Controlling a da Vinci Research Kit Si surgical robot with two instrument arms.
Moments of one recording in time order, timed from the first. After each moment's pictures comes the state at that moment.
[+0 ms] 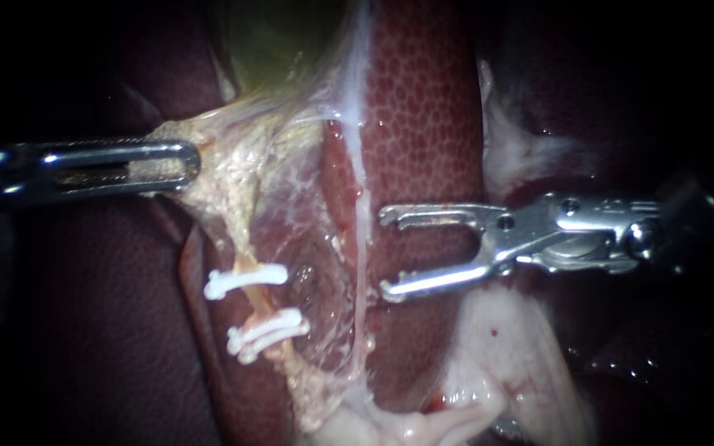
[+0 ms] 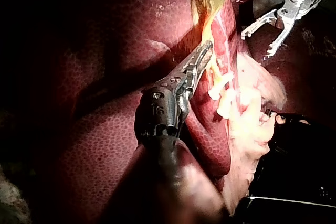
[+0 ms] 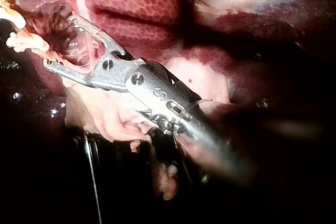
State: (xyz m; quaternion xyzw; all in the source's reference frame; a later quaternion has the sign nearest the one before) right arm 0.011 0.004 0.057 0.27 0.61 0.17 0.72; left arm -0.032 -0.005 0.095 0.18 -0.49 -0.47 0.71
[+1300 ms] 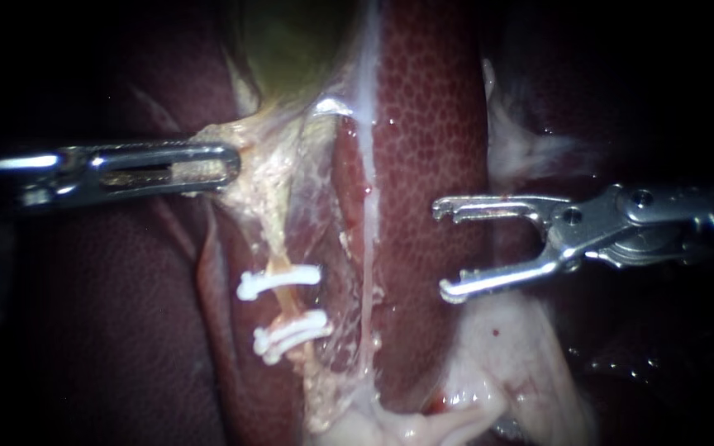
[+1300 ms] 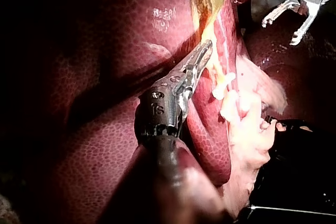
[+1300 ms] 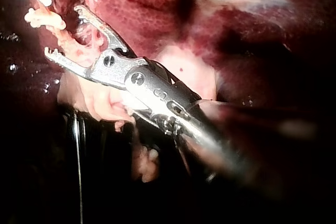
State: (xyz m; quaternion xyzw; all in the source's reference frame) right arm 0.008 0.005 0.054 0.27 0.61 0.15 0.73; left arm -0.036 -0.006 0.100 0.18 -0.48 -0.47 0.72
